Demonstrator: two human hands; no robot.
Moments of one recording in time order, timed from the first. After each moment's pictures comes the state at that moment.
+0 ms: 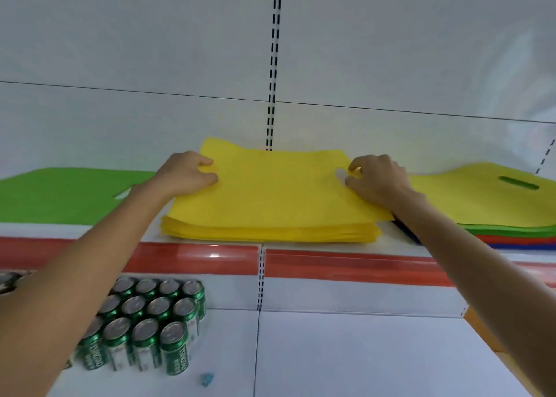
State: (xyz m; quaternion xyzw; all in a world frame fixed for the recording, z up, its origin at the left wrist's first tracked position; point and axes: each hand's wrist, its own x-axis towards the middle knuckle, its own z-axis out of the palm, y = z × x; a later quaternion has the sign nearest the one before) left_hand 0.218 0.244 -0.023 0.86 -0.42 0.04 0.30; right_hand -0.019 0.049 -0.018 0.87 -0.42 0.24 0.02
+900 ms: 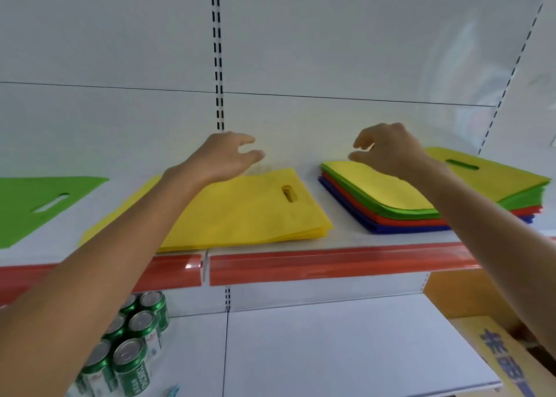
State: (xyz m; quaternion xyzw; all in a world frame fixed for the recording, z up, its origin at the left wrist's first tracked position) left_hand 0.144 0.176 -0.001 0.77 -0.56 0.03 0.30; right_hand -0.069 0.012 0.010 0.87 -0.41 0.27 0.01
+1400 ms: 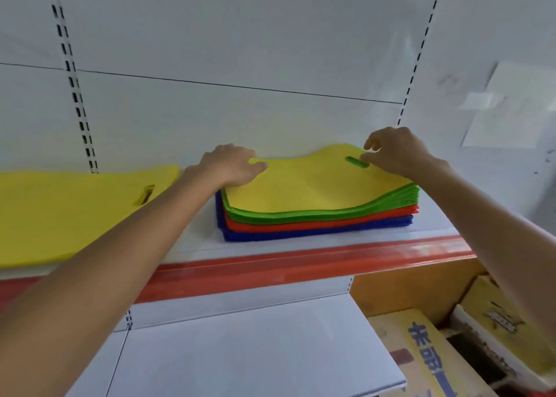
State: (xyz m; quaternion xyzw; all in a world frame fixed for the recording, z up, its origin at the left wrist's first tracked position) left_hand -0.010 -0.003 -0.025 0.80 -0.58 0.02 0.13; right_hand -0.252 -0.133 0.005 0.83 -0.50 0.23 0.05
